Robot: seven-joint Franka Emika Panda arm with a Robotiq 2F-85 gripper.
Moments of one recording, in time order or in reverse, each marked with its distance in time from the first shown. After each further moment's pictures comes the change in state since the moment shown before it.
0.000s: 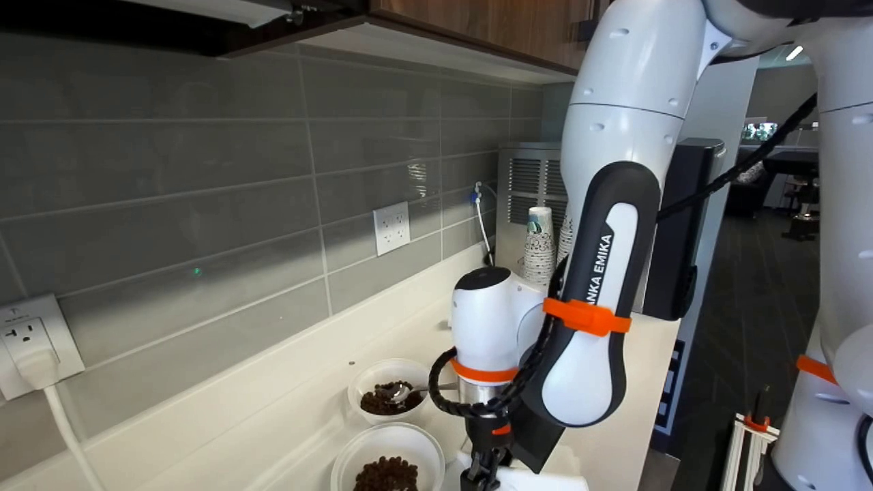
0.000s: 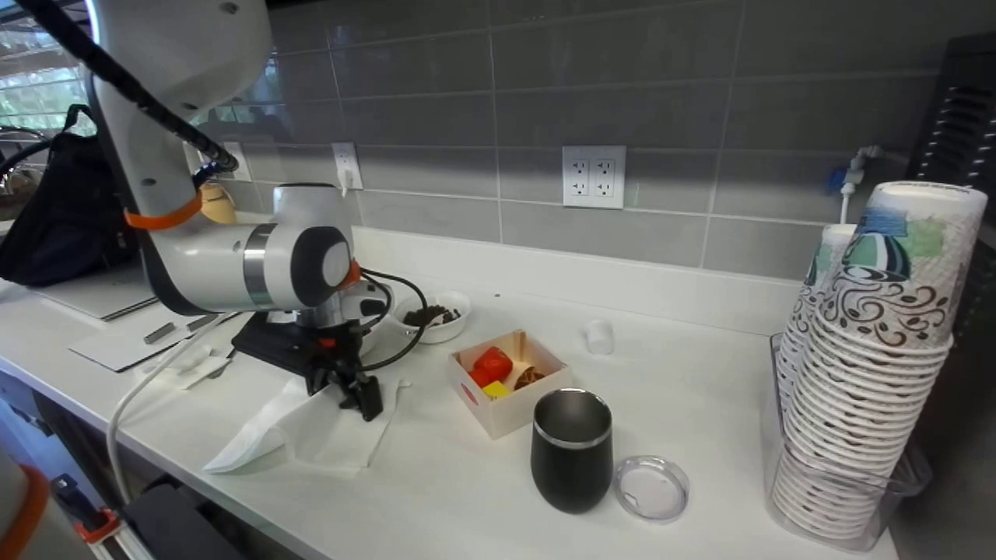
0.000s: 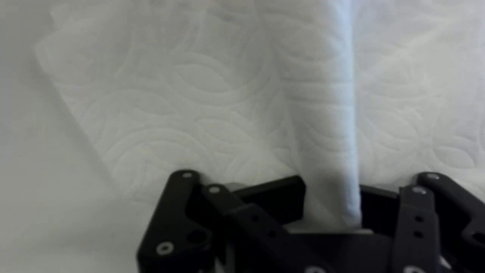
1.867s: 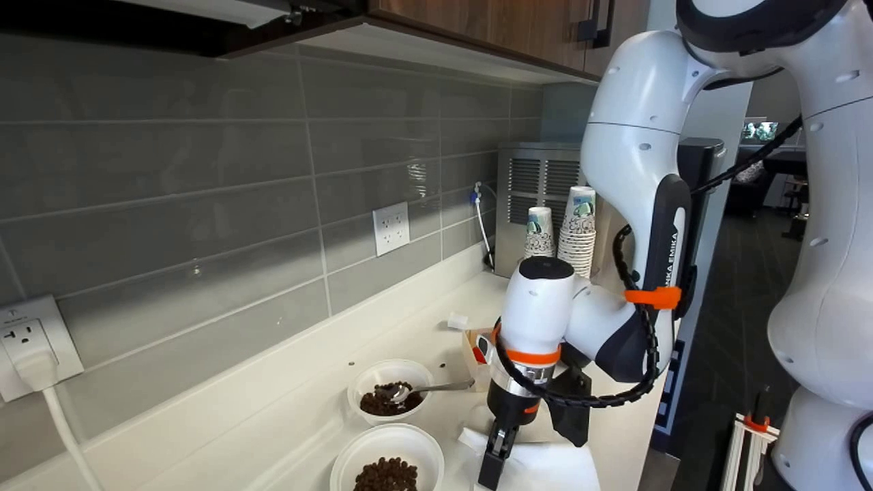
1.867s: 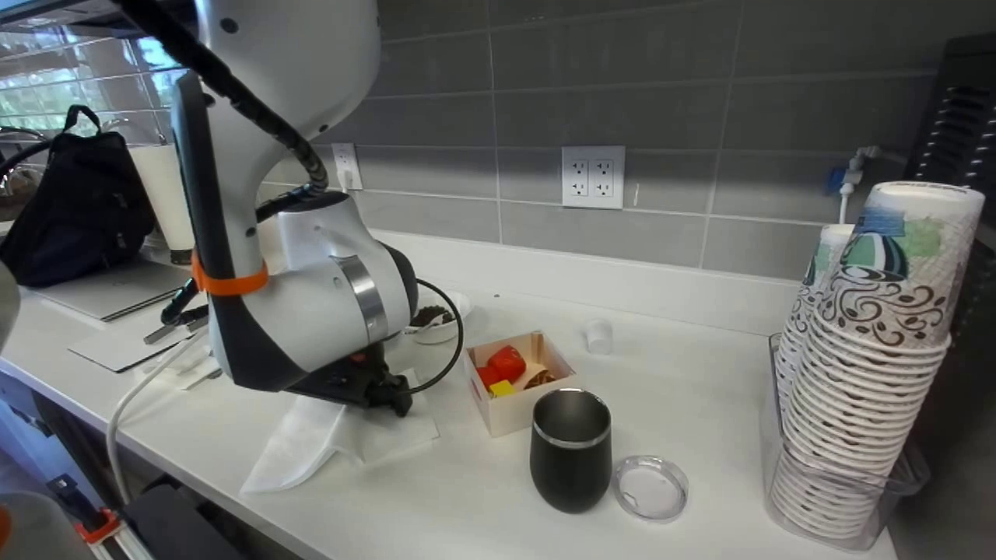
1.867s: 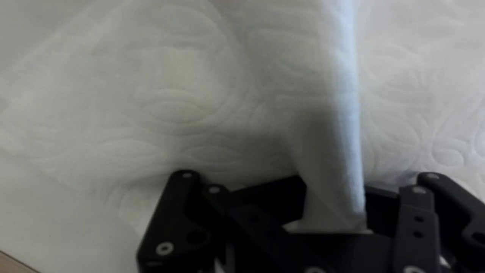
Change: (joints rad) arm -0.452 0.091 0.091 0.005 -1.046 0.259 0.420
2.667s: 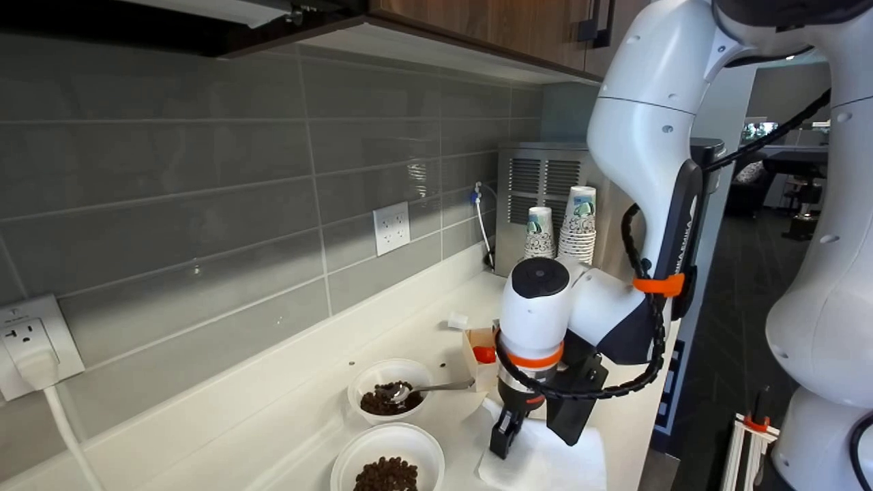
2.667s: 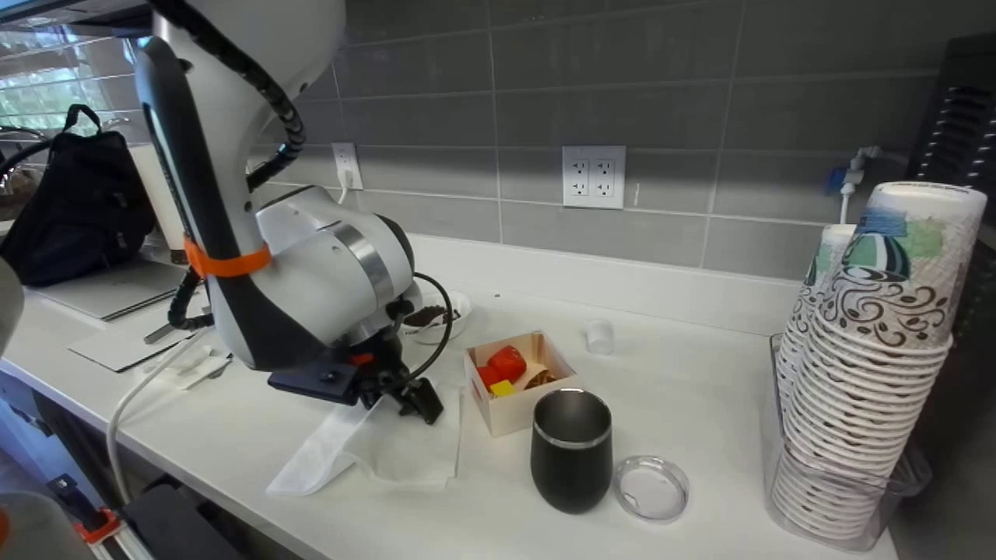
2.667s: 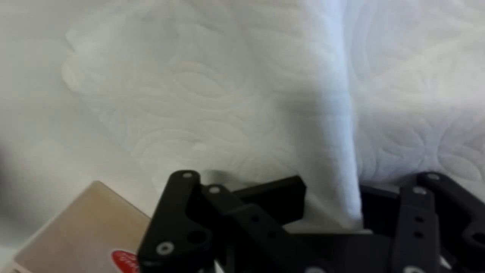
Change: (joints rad) arm -0.020 -0.105 0.049 0.003 -0.156 -0.271 0.403
